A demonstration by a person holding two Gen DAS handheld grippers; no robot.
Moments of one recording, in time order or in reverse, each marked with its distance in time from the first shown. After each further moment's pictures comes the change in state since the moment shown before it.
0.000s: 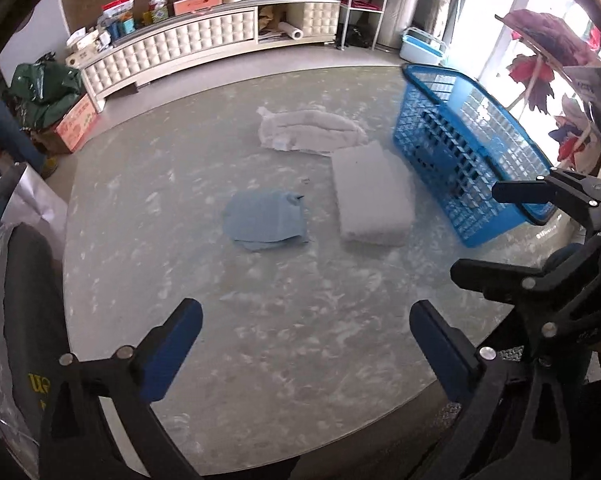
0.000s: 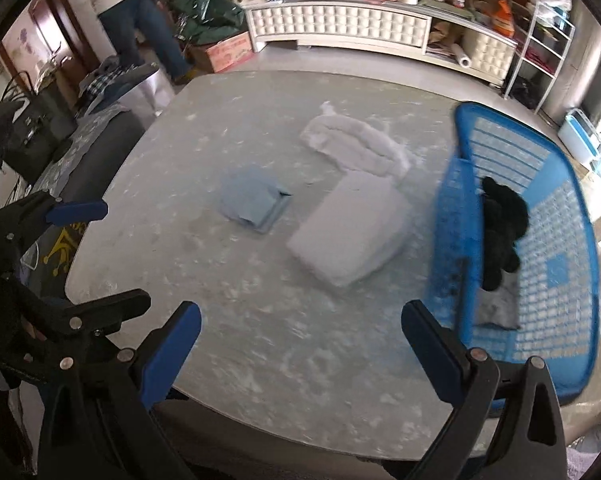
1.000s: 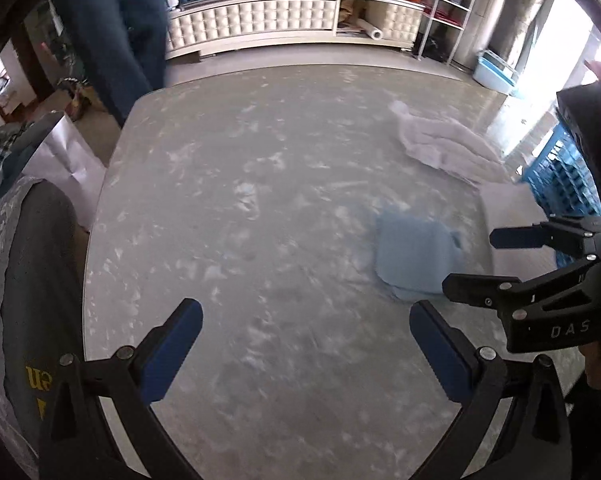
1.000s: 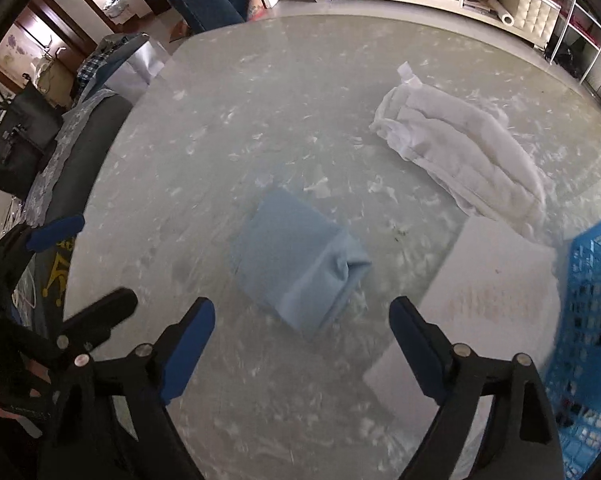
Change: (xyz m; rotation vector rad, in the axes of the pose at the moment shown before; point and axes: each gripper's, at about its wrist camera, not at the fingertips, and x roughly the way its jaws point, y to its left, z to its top) left arm 0.078 0.123 0.022 -0.191 0.000 0.125; right arm 0.156 0.025 0.102 0.046 0.177 0.112
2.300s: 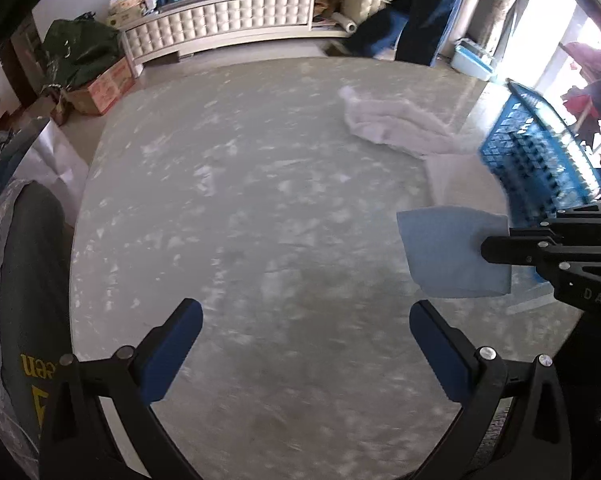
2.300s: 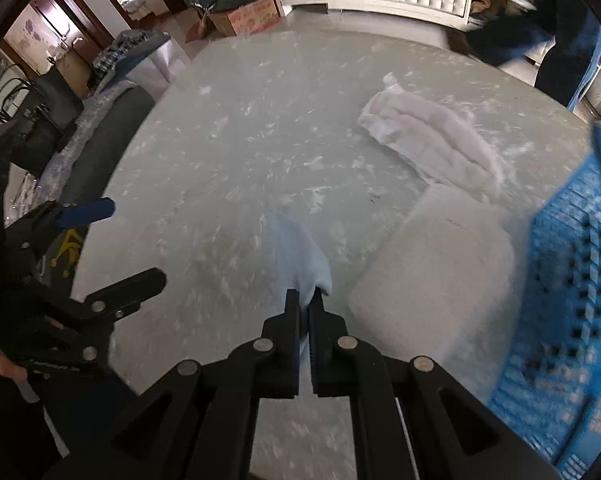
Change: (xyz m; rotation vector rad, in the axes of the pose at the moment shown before) left arm -0.038 -0.053 -0.025 0.053 0.017 -0.063; right arm -0.069 -0.006 -0.061 -0.061 -0.056 0.006
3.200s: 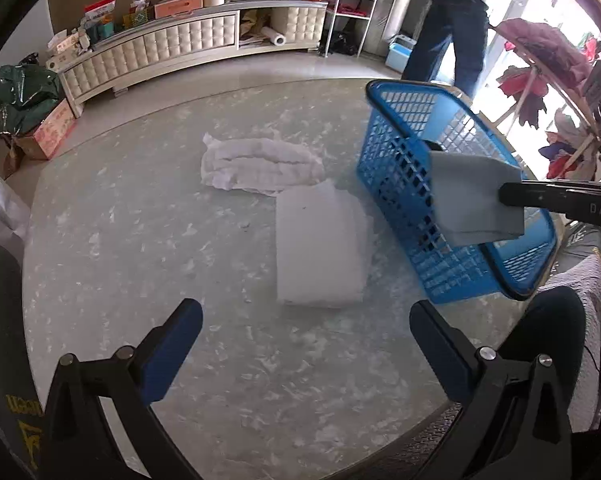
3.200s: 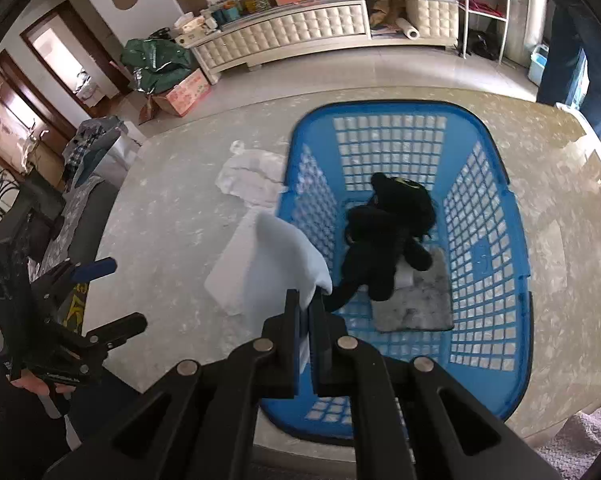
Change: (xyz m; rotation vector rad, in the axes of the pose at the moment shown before) left arm -0.023 -0.126 0.034 0.126 -0.027 -0.127; right arm -0.115 -0.137 -0.063 0.259 -0.172 -0.036
